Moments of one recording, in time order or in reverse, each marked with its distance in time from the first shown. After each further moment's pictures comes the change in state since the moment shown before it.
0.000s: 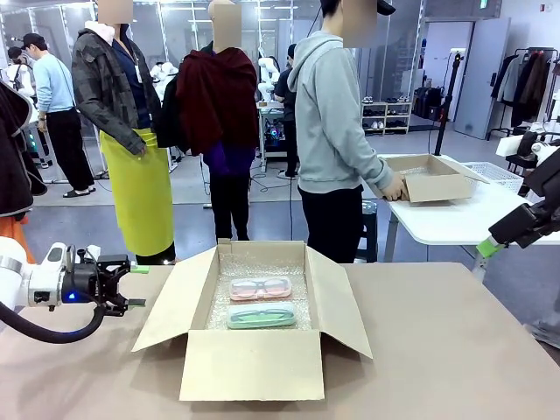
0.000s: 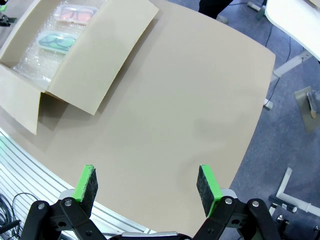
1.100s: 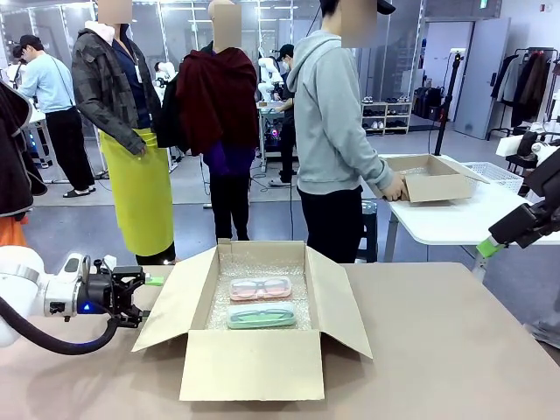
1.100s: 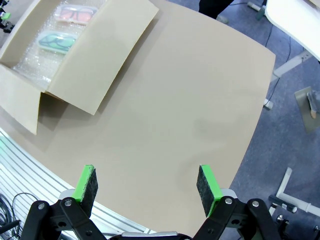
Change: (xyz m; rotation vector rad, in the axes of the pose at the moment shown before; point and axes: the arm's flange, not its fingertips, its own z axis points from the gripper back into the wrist) left arm -0.020 0.012 -0.032 -0.012 0.066 0.010; right arm 0.000 0.000 0.000 0.000 0.000 0.000
